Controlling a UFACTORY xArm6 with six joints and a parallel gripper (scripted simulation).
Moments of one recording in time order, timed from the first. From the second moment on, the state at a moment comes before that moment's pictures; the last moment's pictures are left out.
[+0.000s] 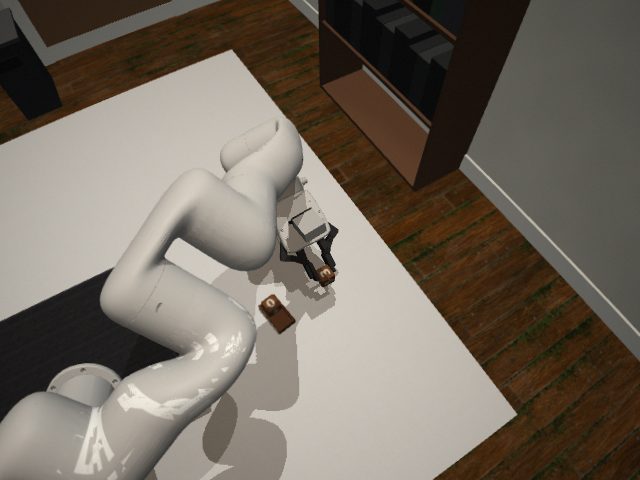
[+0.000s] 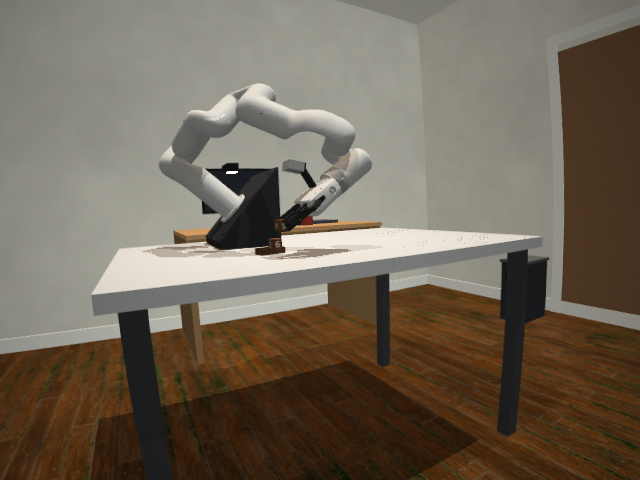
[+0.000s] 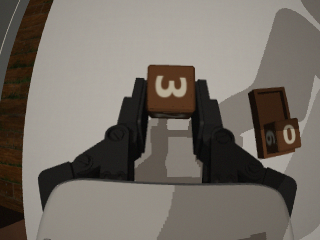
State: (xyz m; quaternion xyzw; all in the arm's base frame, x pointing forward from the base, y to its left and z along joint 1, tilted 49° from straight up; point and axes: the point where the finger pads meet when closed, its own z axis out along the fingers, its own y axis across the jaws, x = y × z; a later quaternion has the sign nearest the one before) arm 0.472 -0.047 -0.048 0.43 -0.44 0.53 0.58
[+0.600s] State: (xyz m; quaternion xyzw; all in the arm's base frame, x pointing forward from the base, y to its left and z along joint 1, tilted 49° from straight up) arm 0.473 -0.045 -0.046 0.45 -0.46 0.52 0.56
